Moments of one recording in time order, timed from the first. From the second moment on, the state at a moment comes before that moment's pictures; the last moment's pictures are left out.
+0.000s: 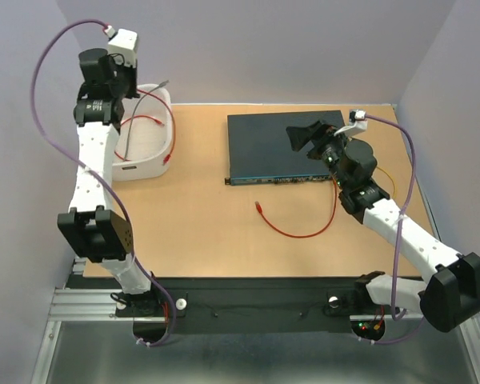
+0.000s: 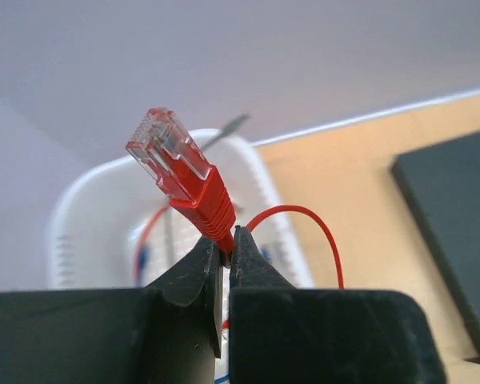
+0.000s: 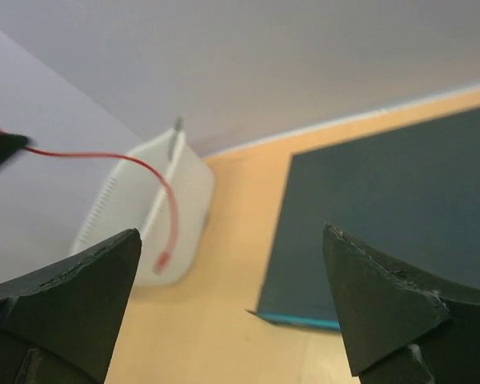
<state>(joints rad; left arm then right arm) 0.04 1.71 1.89 -0.43 0.19 0.21 0.44 1.17 0.90 0.40 0.11 0.64</state>
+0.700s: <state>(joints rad) 0.27 1.76 1.65 -0.35 0.02 0.41 0.44 1.21 0.83 0.23 0.17 0.58</state>
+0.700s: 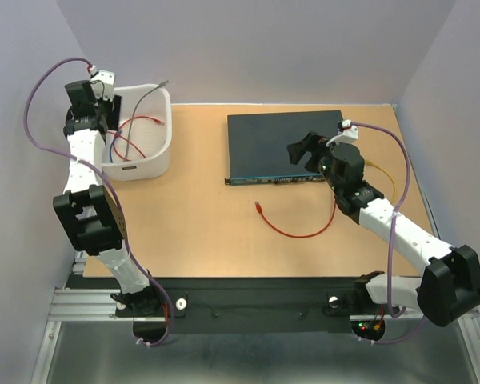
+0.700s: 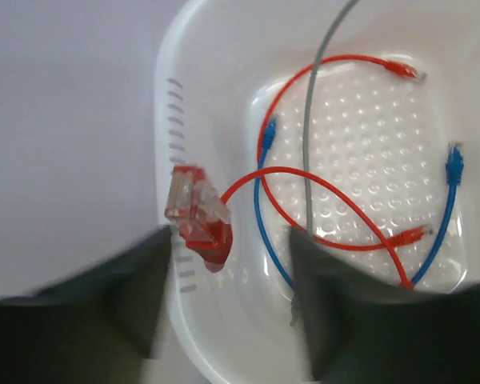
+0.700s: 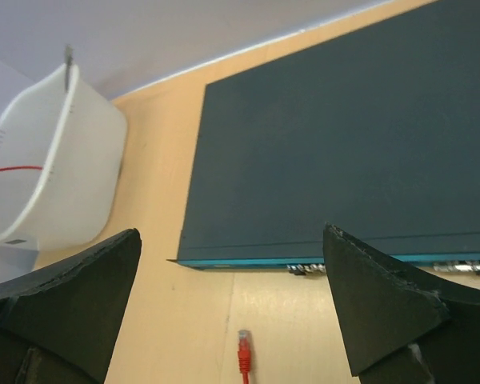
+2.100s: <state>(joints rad) -0.54 2.04 1.71 -0.47 0.18 0.44 -0.31 1.57 0.57 0.48 -0.52 0.85</state>
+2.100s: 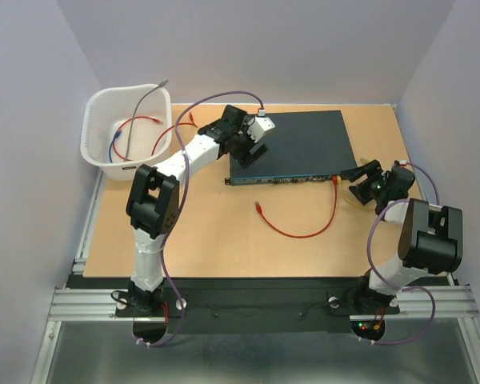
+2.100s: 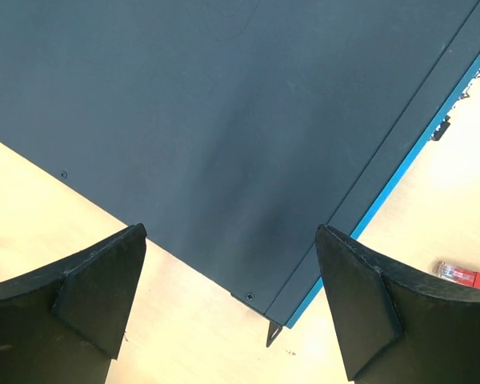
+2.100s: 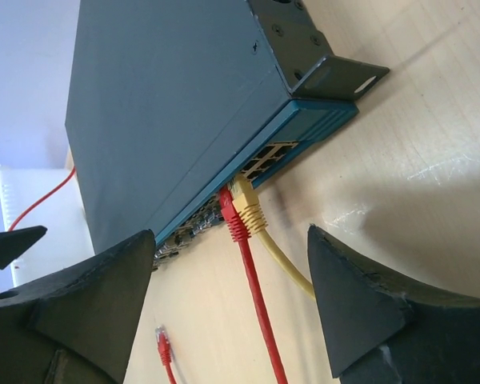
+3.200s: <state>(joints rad) -0.55 2.13 1.72 -0.43 0.19 0.42 -0.31 1.82 0.58 0.78 -0.57 0.98</state>
